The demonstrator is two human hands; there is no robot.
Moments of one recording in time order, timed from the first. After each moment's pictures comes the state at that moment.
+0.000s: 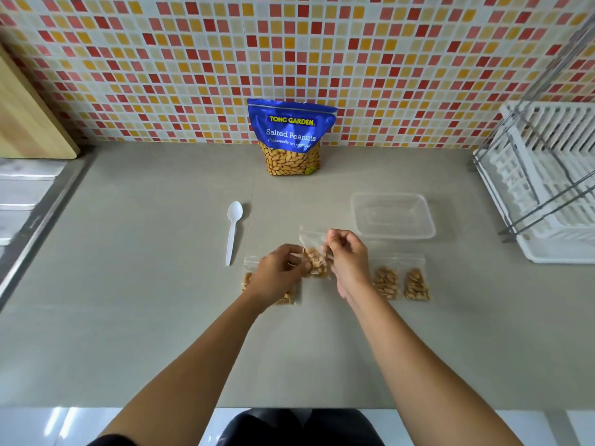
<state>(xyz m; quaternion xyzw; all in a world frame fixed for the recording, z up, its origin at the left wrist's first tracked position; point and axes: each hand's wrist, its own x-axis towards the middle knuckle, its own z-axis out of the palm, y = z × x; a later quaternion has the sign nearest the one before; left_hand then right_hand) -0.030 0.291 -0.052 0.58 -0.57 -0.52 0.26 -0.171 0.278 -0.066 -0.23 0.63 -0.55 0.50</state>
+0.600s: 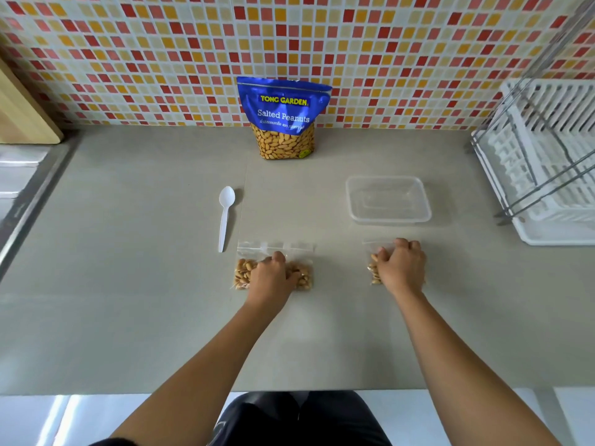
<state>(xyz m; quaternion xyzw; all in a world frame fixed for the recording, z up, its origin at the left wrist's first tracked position) -0.042 0.314 -0.077 0.68 -0.68 -0.26 0.08 -0.272 0.312 -0.096 -0.44 0.88 -0.14 0.14</state>
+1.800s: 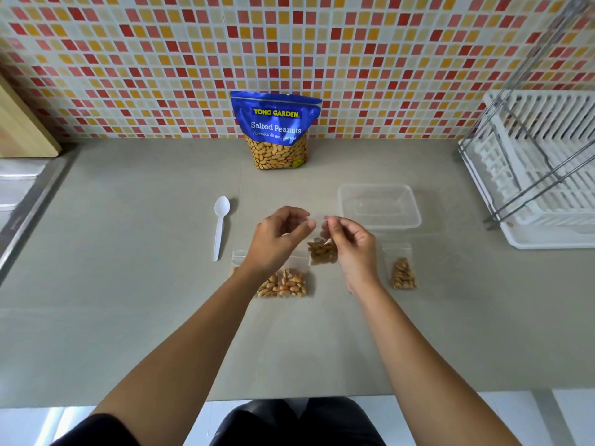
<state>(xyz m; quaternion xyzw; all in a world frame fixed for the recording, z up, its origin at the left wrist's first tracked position) -0.057 0.271 -0.019 0.51 -0.58 -0.52 0.37 -0.196 0.301 -0.040 -0.33 0.56 -0.61 0.45</state>
